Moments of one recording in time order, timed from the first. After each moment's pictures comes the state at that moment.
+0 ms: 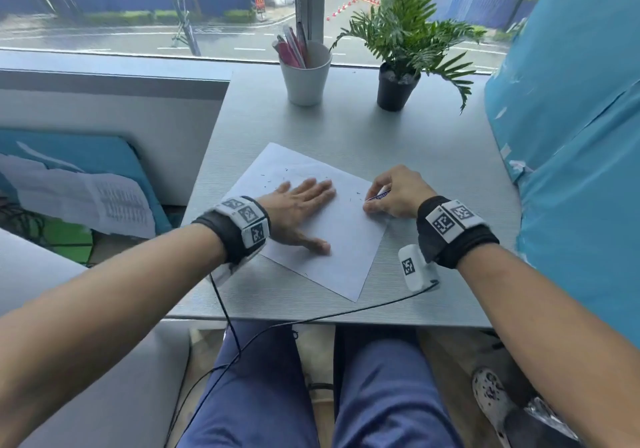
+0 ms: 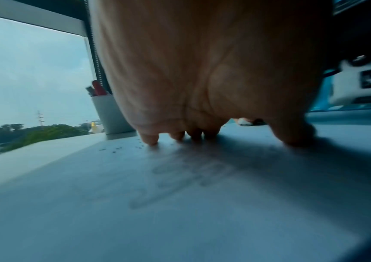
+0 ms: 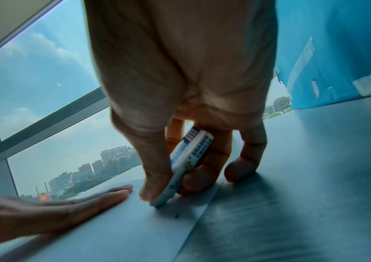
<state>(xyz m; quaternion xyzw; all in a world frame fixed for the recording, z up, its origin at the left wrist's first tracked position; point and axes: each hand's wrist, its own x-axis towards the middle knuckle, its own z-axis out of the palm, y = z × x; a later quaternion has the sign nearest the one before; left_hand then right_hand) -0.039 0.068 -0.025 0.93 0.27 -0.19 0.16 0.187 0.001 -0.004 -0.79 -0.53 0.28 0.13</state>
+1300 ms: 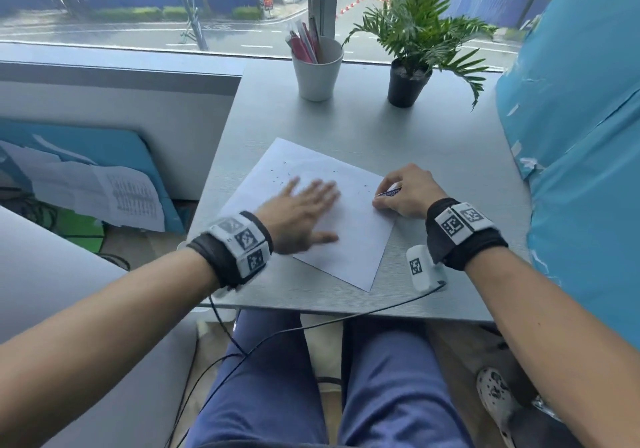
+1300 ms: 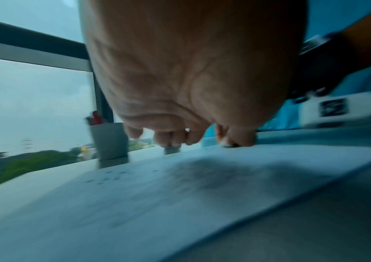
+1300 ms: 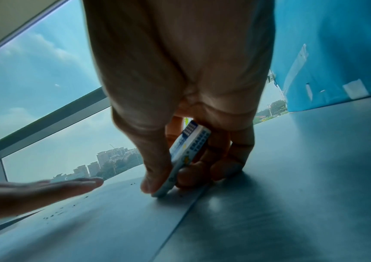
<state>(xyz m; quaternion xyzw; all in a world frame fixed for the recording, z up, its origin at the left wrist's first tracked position) -0.056 0.032 -0.014 0.94 0.28 -0.16 0.06 0.188 -0.003 -0.017 -0.79 -0.53 0.27 0.15</state>
